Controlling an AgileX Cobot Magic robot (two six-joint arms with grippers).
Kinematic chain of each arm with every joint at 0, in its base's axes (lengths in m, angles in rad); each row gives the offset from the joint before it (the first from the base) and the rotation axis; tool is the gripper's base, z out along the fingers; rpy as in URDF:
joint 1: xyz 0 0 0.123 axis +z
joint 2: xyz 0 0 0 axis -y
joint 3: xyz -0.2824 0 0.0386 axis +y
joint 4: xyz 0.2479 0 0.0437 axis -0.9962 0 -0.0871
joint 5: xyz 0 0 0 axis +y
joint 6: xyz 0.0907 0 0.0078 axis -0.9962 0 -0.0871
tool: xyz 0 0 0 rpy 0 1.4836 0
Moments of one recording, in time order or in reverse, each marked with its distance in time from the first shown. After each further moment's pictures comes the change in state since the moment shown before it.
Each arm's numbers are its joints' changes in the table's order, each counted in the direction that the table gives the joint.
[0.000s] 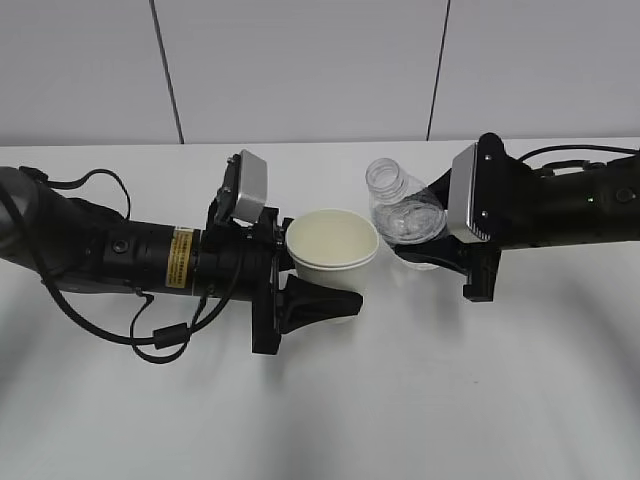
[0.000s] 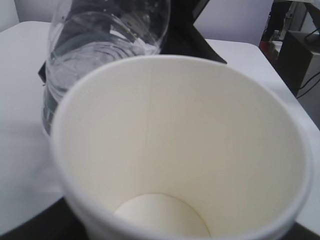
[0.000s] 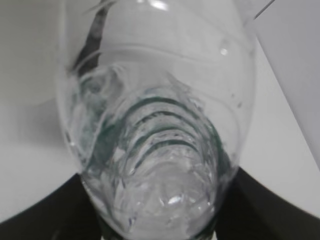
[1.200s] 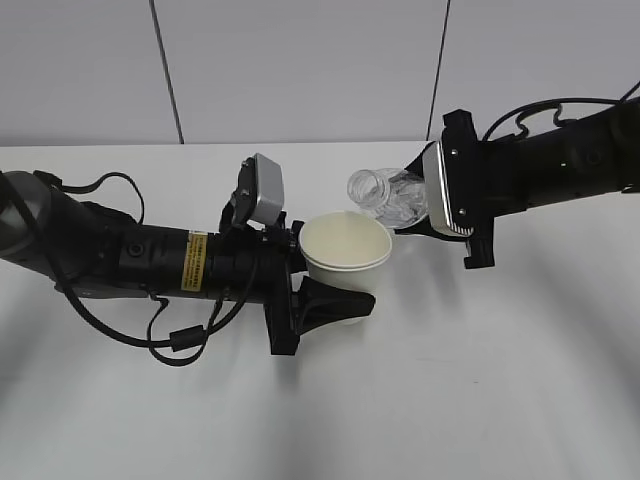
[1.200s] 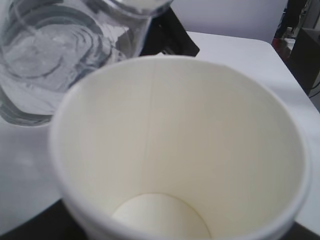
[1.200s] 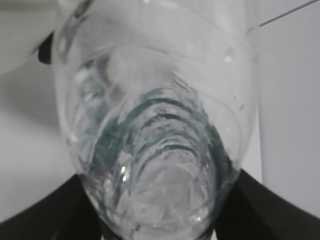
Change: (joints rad) left arm -0.041 0.000 0.000 0.063 0.058 -0.001; right arm 0.059 0.000 -0.156 0.257 0.150 0.000
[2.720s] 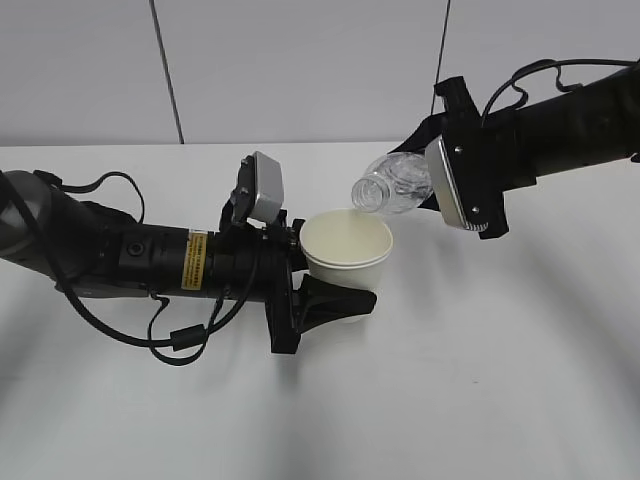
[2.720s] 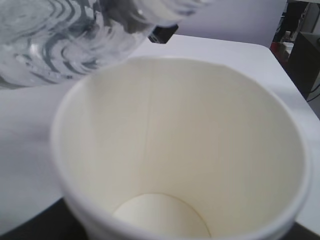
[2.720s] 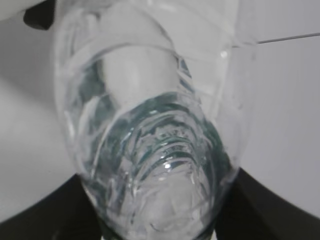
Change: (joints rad) left arm 0.000 0.000 0.000 0.004 -0.011 0.000; right arm 0.009 0.049 -0.055 0.108 0.039 0.142
